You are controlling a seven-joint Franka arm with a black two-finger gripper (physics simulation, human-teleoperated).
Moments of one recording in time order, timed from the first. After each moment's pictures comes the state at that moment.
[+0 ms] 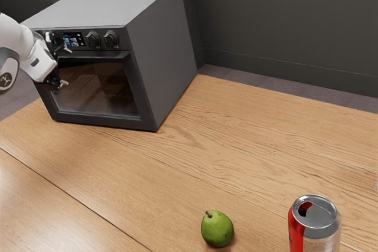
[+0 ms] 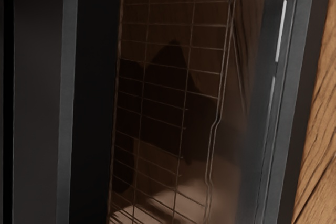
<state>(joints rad) -1.24 -0.39 1.65 -1.73 0.63 2.50 1.32</state>
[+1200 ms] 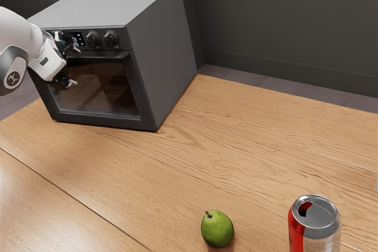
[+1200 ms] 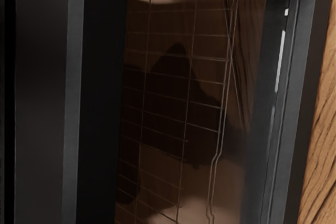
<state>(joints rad) -1.29 -0.40 1.65 -1.72 0.66 2.48 1.28</state>
